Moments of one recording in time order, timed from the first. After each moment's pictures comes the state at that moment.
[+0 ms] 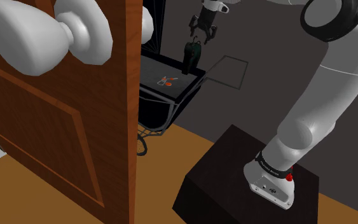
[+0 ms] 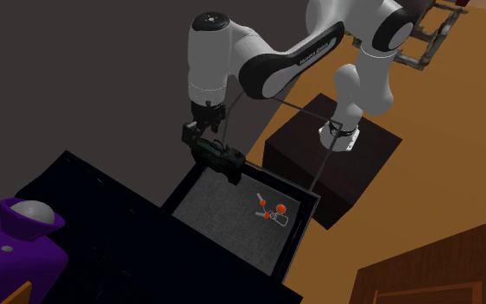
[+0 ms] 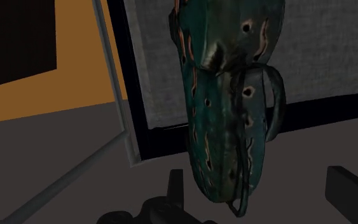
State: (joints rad) arm -0.31 0.15 -0.01 -1.59 0.00 1.93 1.11
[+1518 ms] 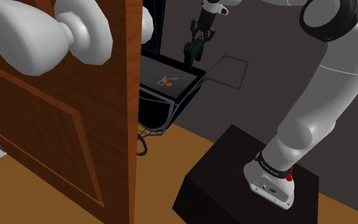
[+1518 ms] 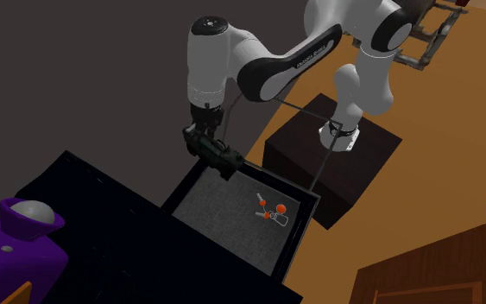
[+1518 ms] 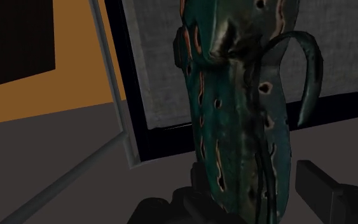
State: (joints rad) arm -0.31 0.16 -0.02 -1.61 0.00 1.95 1.12
